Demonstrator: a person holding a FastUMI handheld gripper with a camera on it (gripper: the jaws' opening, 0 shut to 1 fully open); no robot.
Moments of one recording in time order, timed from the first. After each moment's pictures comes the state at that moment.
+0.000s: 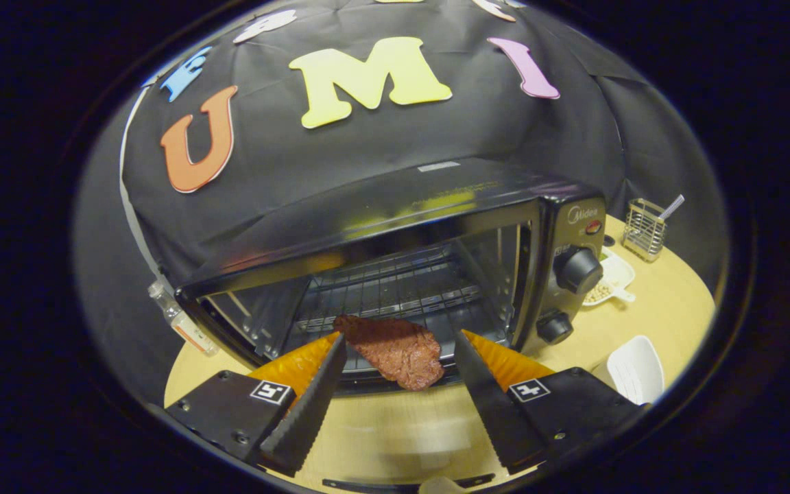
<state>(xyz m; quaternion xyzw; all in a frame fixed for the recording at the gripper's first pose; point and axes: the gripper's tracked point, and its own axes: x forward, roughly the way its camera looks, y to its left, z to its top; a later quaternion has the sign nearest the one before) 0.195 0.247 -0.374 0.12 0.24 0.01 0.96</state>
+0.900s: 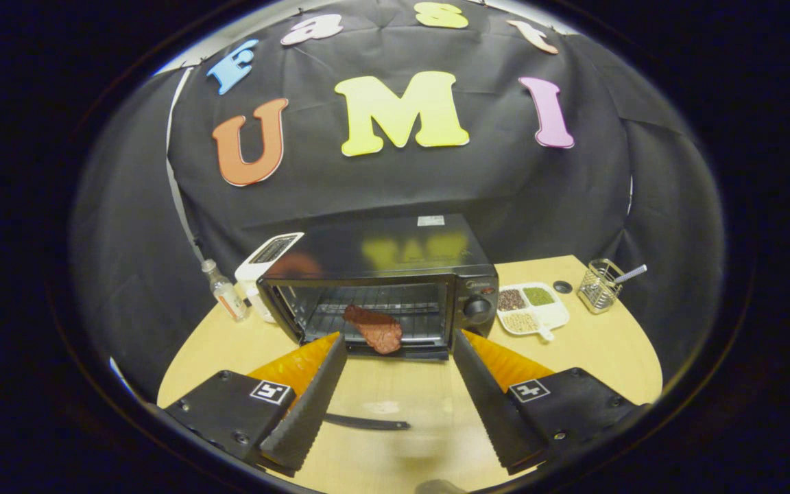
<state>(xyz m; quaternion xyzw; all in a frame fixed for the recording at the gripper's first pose) 0.070 0.188 -0.281 0.04 0.24 0.05 0.97</state>
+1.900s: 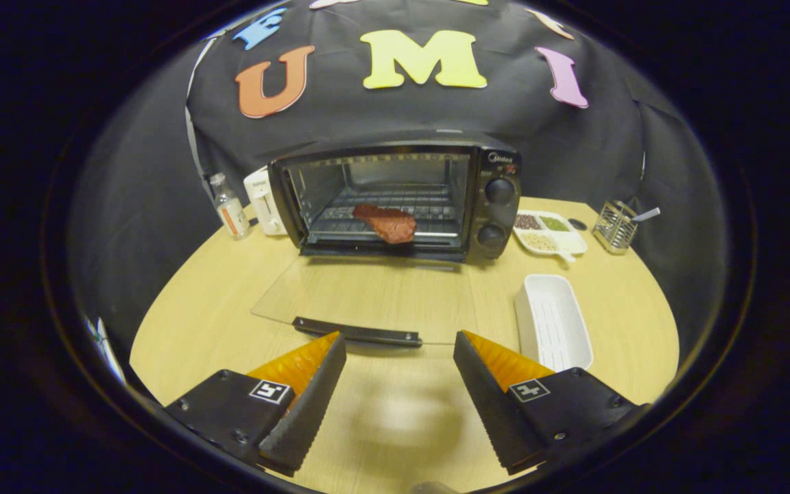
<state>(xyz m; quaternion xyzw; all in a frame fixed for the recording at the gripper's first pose) 0.004 0.215 -0.423 0.01 0.34 0.07 0.94</state>
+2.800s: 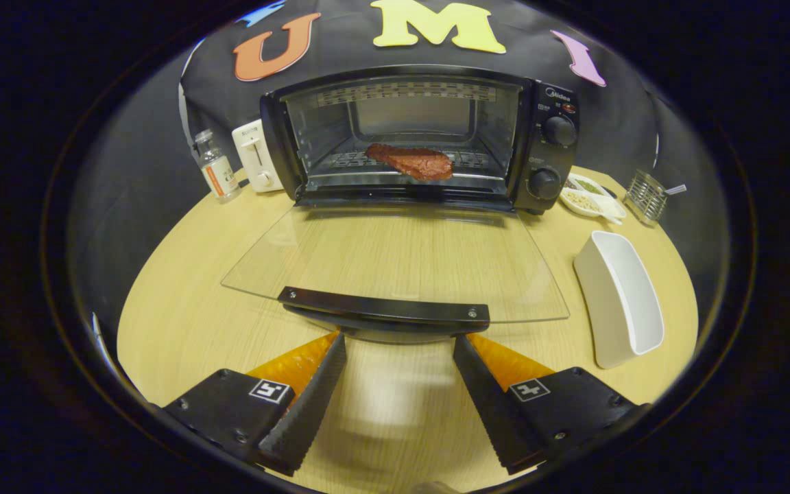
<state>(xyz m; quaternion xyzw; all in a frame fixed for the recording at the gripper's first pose) 0.028 0.250 -0.489 0.00 0.39 0.06 0.92</state>
